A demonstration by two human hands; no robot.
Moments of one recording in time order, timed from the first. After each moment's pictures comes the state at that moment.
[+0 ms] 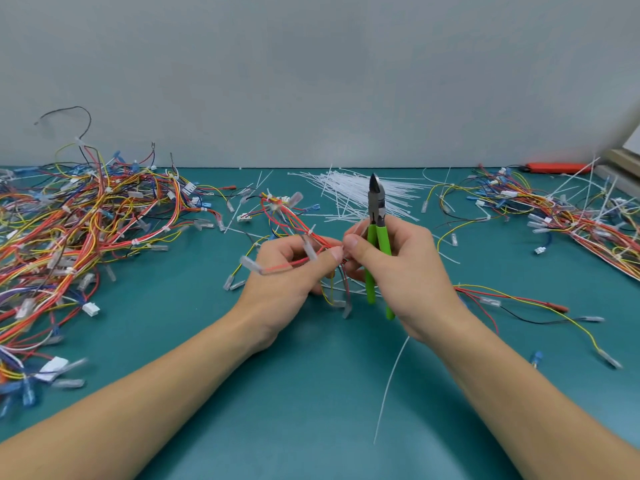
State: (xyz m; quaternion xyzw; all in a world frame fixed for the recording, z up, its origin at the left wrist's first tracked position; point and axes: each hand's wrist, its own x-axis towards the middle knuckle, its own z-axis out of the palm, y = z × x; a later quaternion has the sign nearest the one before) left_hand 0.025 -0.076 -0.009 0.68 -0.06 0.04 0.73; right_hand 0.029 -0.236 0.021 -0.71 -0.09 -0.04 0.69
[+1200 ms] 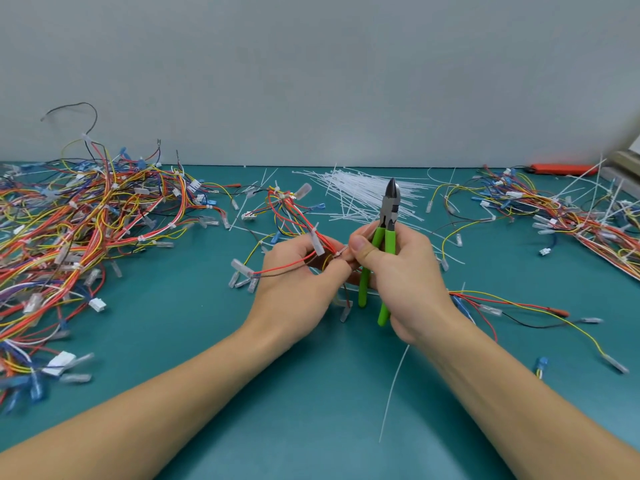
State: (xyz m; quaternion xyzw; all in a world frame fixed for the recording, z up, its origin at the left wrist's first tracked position) left_hand 0.014 -0.087 -0.002 0.79 -0.07 0.16 0.59; right_hand 0.027 -0.224 0.015 -0.69 -0.02 -0.03 0.72
